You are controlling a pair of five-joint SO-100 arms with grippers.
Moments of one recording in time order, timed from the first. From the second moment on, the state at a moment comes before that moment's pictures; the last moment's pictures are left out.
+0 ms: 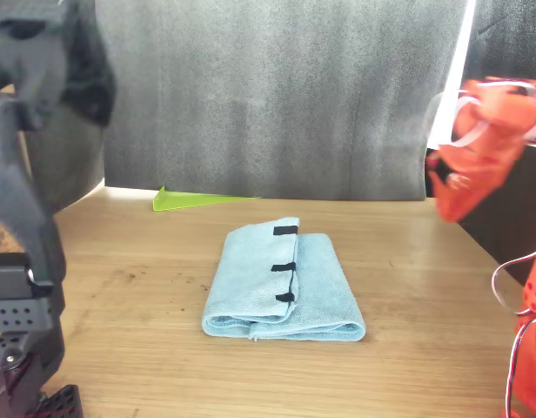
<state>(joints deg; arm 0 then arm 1) 94.0 100.5 88.9 75.4 95.3 90.8 105.5 106.3 74.4 78.8</state>
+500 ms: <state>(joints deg) 94.7 147.7 149.9 57.9 93.9 82.5 147.6 148.4 64.2 75.6</state>
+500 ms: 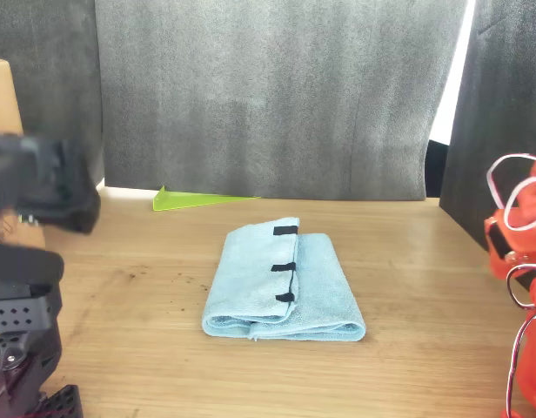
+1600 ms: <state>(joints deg) 95.6 181.7 160.3 71.6 92.3 80.2 179.9 158.4 75.8 81.2</state>
